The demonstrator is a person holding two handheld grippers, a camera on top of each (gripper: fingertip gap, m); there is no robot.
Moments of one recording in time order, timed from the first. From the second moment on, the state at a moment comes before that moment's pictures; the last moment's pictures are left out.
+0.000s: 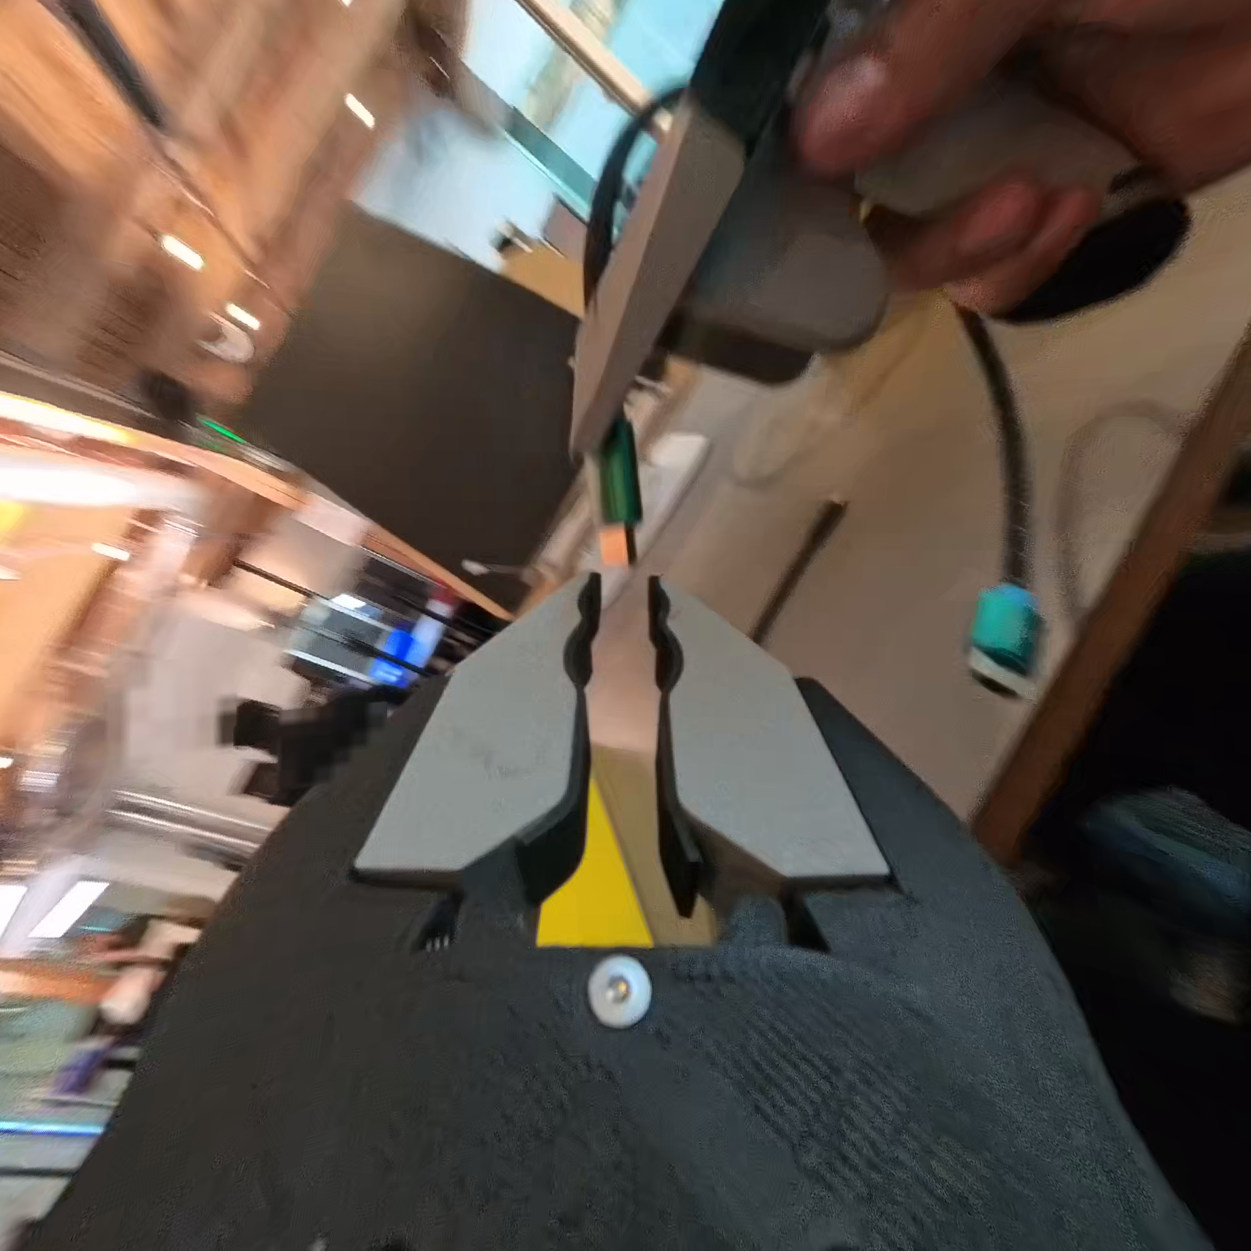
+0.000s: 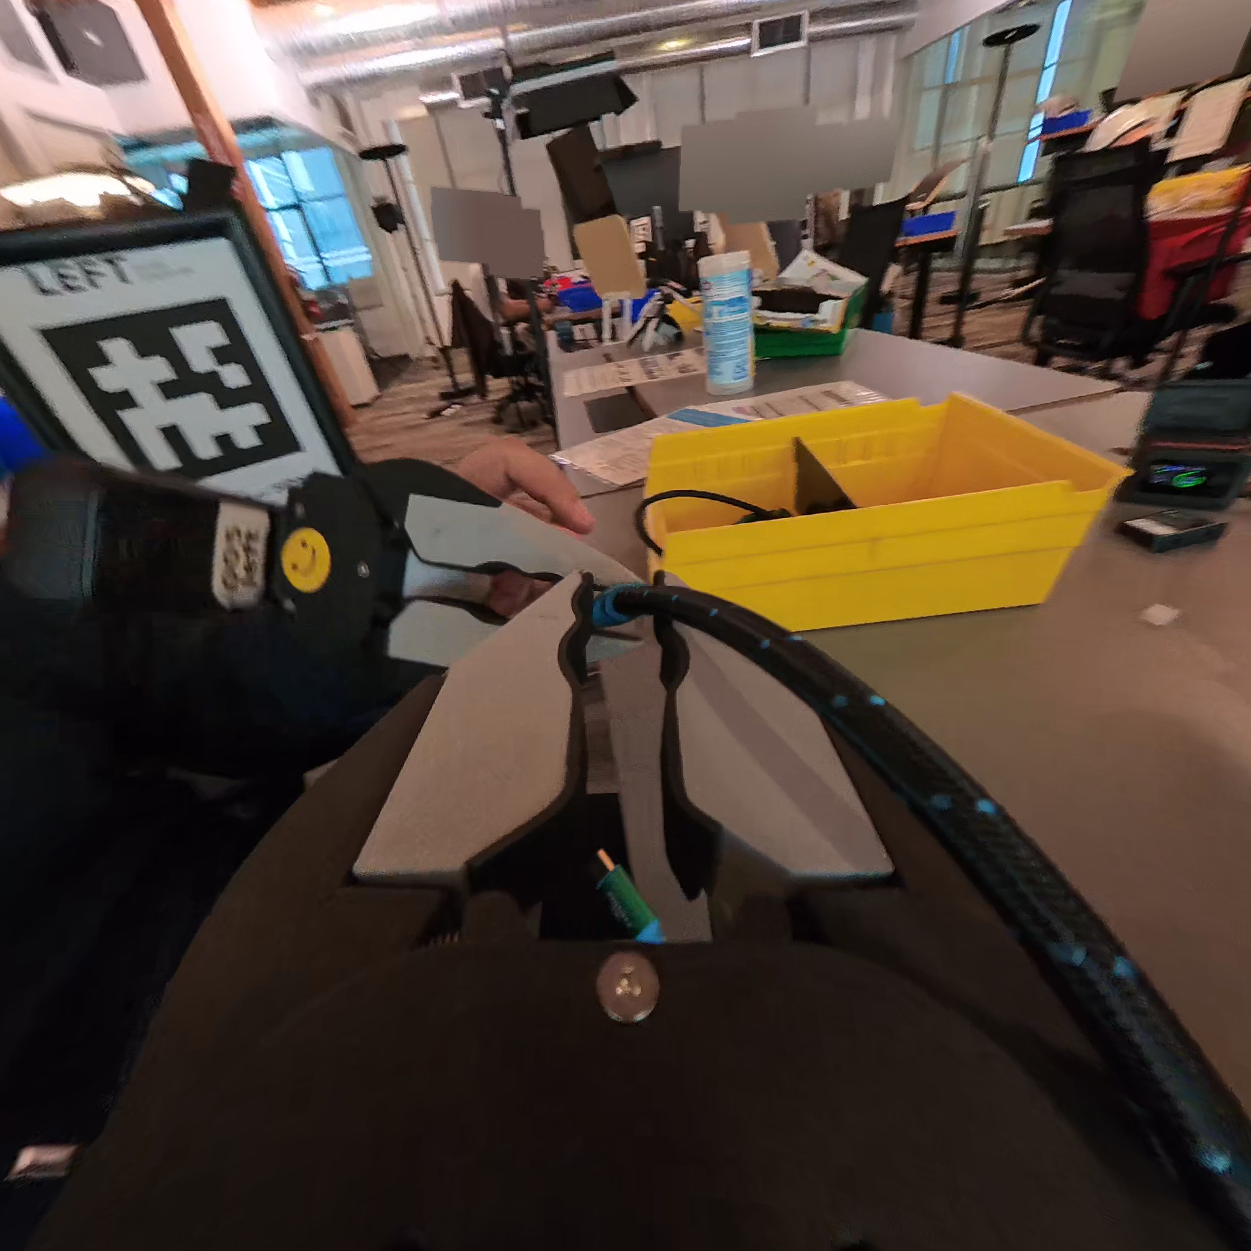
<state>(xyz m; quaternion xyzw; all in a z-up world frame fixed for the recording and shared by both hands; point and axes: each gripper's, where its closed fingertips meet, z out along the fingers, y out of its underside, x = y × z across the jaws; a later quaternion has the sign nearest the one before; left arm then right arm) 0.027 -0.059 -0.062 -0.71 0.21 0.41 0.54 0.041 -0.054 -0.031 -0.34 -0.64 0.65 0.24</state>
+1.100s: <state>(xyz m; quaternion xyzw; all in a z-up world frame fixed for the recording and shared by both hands) -0.043 -0.057 -0.185 -0.88 0.07 0.24 0.41 0.004 0.051 -0.168 -0.55 -0.72 0.38 0.20</state>
